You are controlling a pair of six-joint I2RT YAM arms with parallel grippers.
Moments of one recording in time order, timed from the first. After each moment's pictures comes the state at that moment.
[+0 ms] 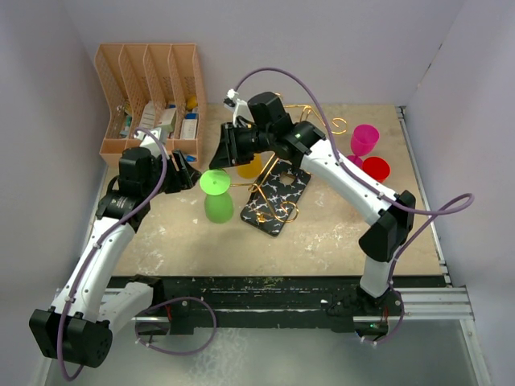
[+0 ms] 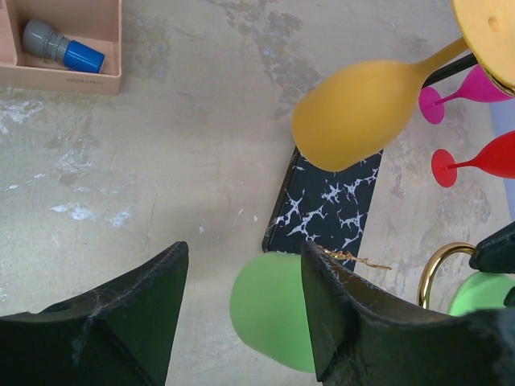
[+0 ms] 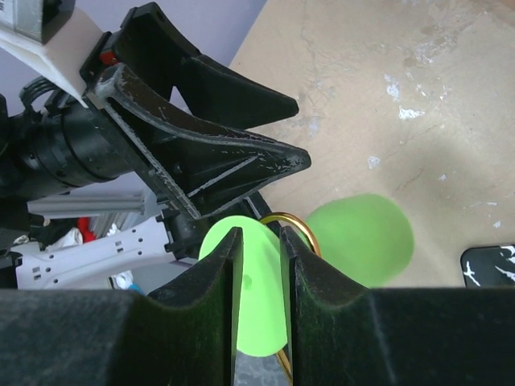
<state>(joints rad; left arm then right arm) -0.18 0.97 0.93 -0.45 0.20 -0.44 0.78 1.83 1.92 -0.64 -0.49 0.56</state>
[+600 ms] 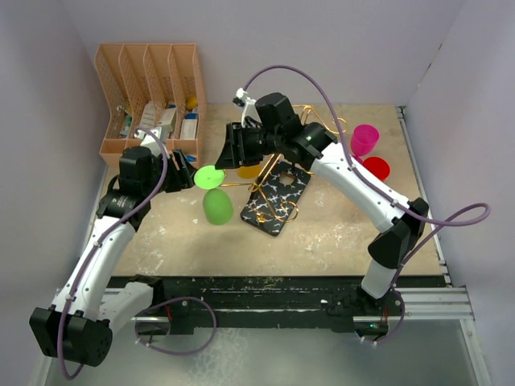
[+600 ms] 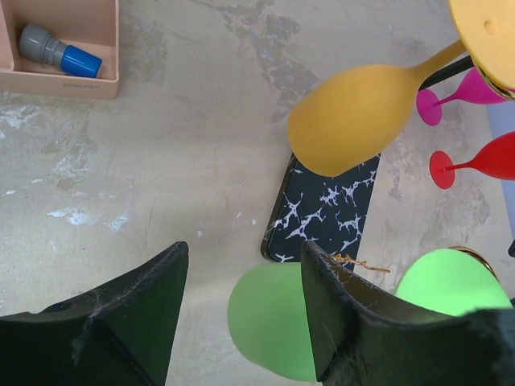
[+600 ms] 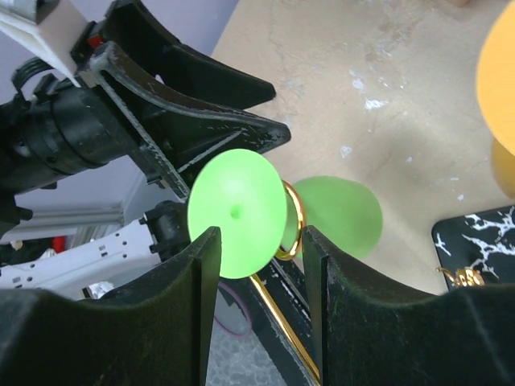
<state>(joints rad) -0.18 0.97 0.93 -0.43 0.21 -0.44 0.78 1.75 1.89 -0.69 -0.38 0.54</state>
